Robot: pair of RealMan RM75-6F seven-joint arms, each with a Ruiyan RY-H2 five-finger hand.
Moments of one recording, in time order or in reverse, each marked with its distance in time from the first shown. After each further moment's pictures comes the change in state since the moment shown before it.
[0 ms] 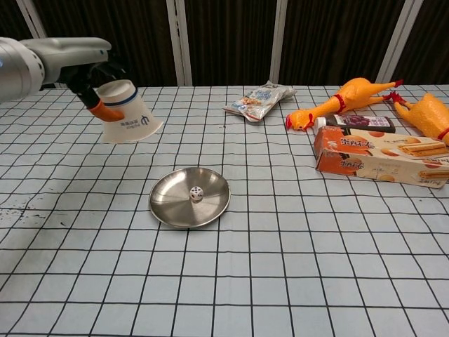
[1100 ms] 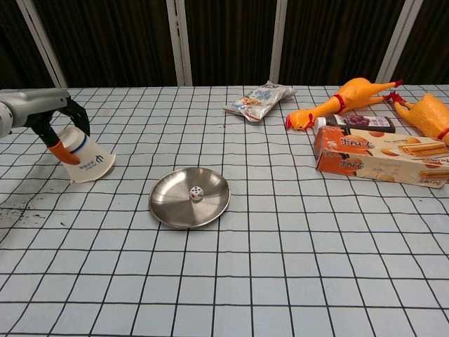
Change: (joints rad) left arm 0.069 -0.083 0.091 0.354 0.053 -0.151 -0.195; right arm 0.003 0.001 -0.002 -0.002 0.010 -0.013 -0.008
